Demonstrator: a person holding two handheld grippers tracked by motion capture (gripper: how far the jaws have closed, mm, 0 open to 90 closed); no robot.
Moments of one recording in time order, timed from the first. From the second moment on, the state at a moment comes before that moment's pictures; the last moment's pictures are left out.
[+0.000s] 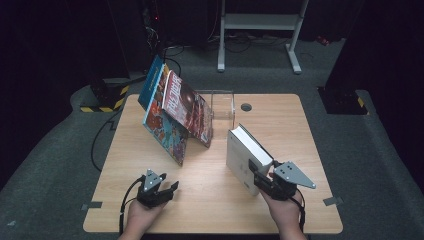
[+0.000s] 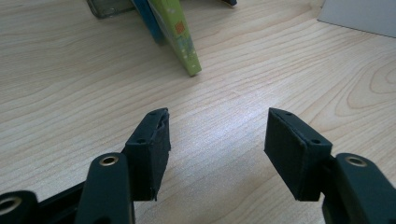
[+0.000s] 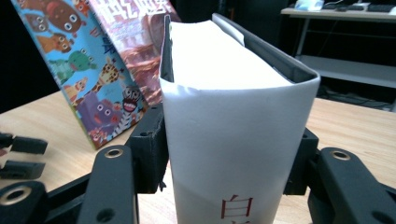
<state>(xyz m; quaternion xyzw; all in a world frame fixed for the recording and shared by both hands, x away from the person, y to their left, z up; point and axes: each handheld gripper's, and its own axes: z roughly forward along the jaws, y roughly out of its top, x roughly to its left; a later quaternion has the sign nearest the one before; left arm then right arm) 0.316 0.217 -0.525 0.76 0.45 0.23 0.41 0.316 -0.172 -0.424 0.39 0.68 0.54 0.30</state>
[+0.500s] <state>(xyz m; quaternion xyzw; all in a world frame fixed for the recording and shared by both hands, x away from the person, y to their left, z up) 0.316 0.217 -0.525 0.76 0.45 0.23 0.41 0.314 -0.171 -0.422 0.38 0.69 0.53 0.29</state>
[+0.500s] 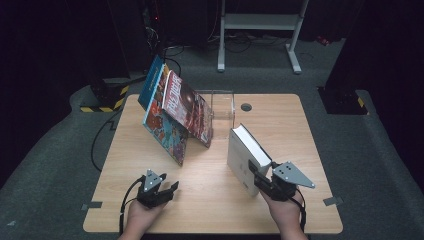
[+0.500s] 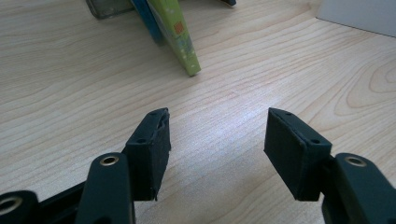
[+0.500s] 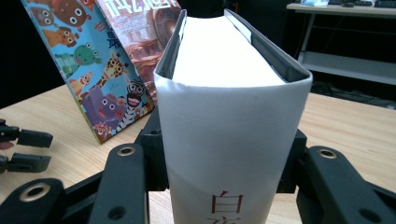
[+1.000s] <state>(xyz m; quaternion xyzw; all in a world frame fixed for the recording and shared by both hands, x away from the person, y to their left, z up) 0.316 0.217 -0.525 0.76 0.45 0.23 0.41 0.311 -0.167 -0.421 0.39 0.69 0.53 0.30</state>
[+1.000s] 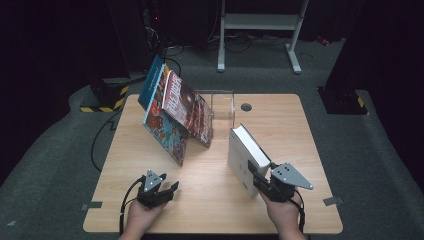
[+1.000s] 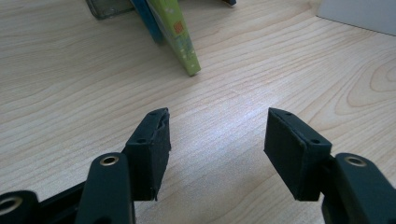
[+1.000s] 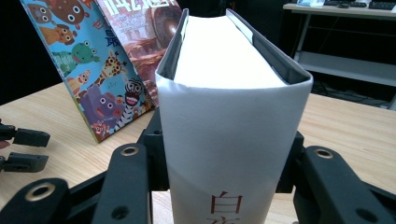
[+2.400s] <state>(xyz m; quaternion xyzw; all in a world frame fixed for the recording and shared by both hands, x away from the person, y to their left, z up) 0.315 0.219 -0.525 0.76 0.44 0.23 0.41 0.407 -0.100 -0.382 0.43 0.67 0.52 0.31</state>
